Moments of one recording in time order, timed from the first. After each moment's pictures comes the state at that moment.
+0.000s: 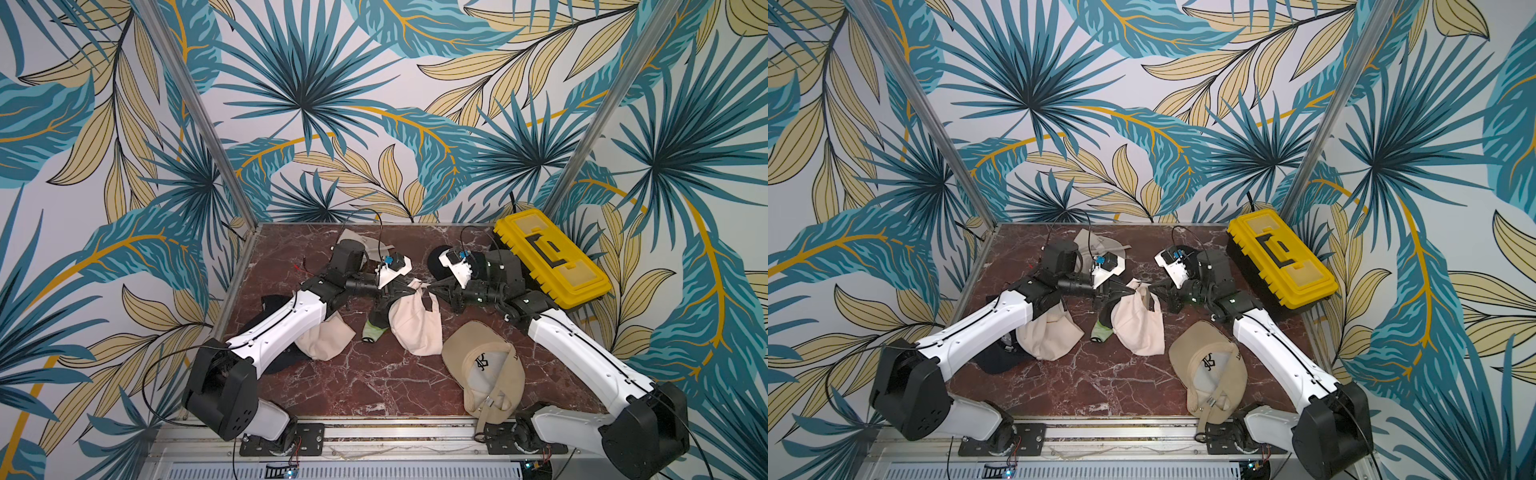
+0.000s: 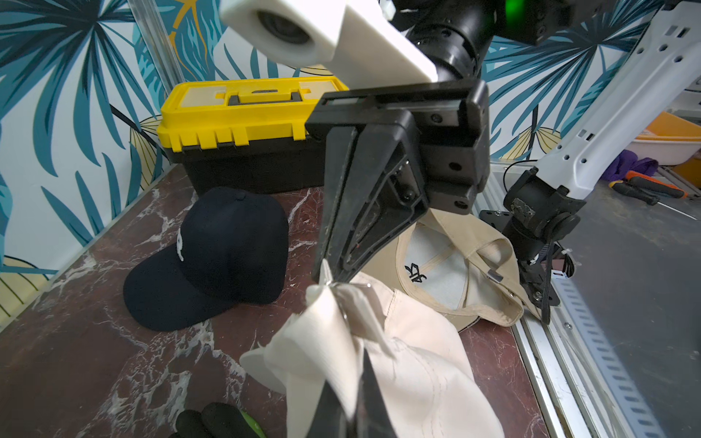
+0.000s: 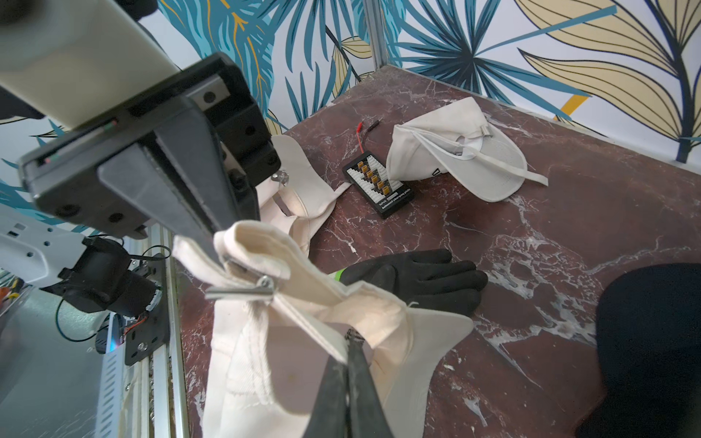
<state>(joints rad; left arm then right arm) -0.50 1.47 1.13 -0.14 0.92 0.35 0.35 1.24 0.98 -0.28 -0.65 -0.07</state>
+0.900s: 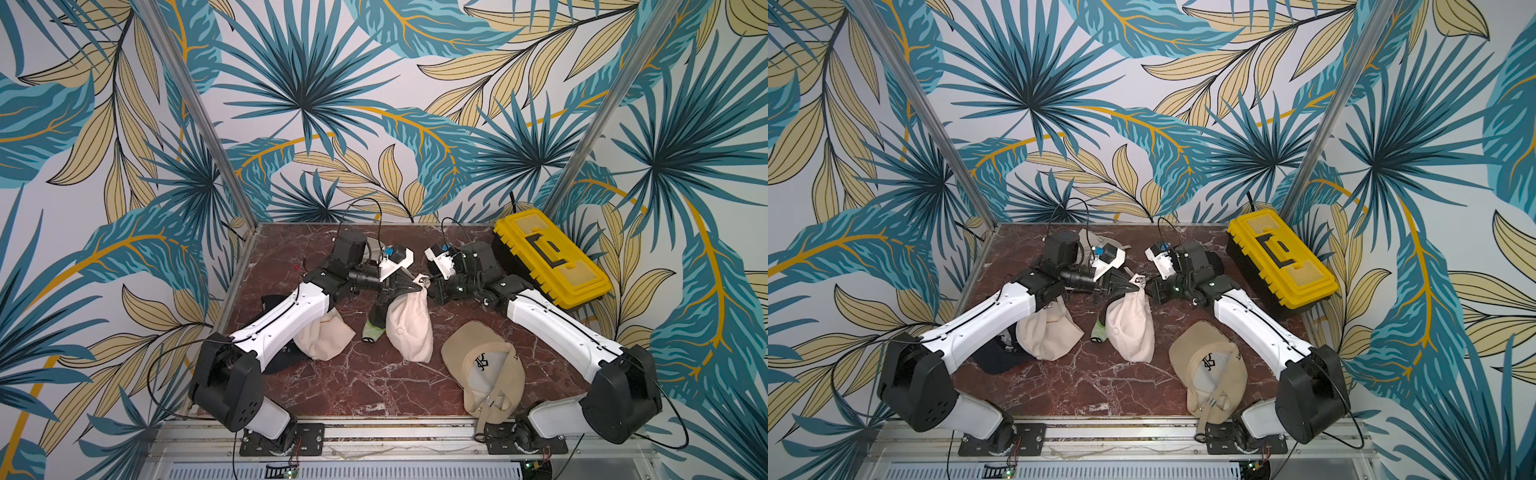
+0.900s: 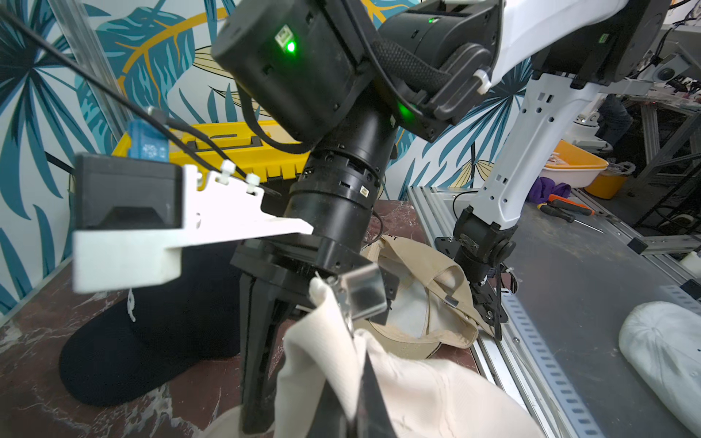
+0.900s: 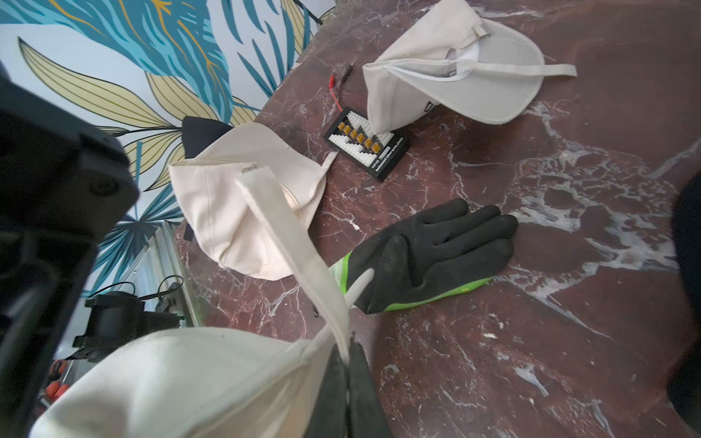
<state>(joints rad) -0.51 1.51 1.21 -0.13 1.06 0.30 0.44 1.43 1.12 -0.39 -0.50 0.17</state>
